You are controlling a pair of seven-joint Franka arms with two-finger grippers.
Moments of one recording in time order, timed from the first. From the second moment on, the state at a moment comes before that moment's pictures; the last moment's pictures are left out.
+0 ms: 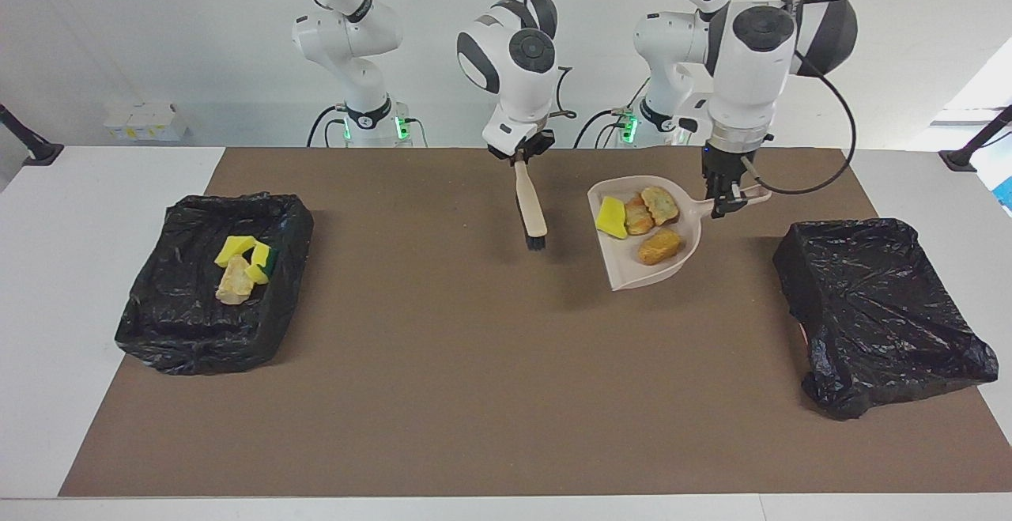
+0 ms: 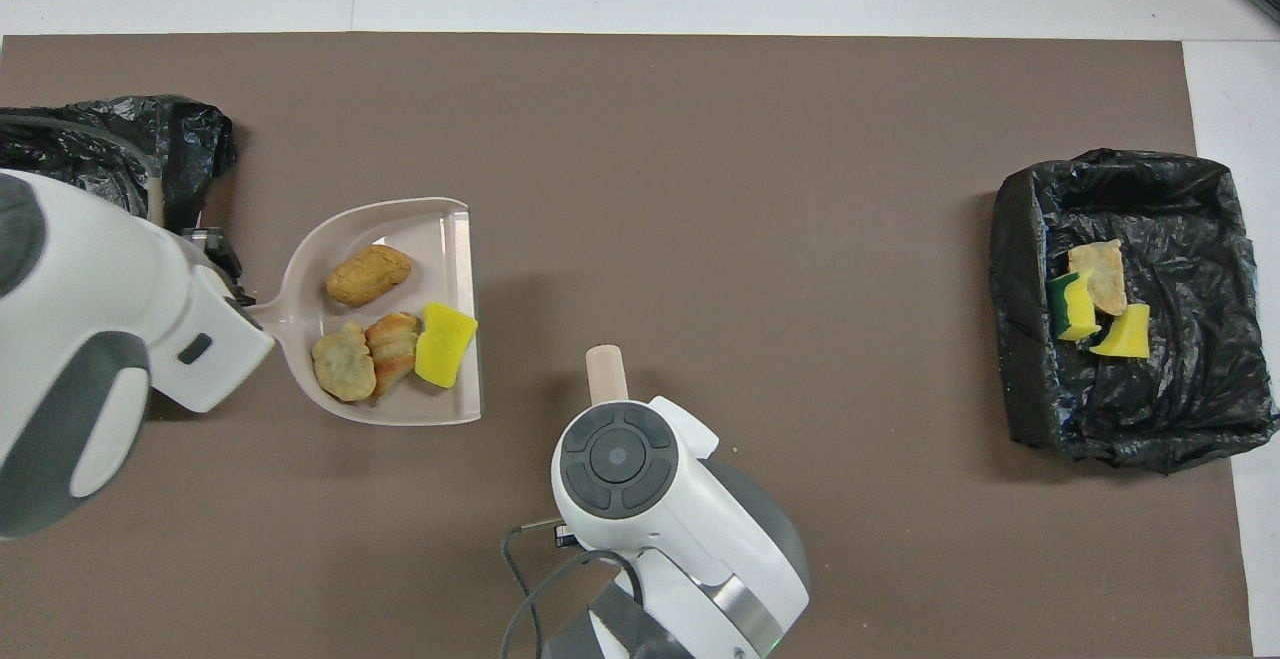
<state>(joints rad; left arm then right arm) -0.12 -0.11 -0.08 -1.95 0.18 1.86 1.29 0.26 0.14 0.57 -1.97 0.14 1.88 0.68</state>
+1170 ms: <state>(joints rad) 0.47 0.10 -0.06 -1.63 0.30 1.97 1.60 0.20 0.17 0.55 -1.79 0.13 1.75 0.67</state>
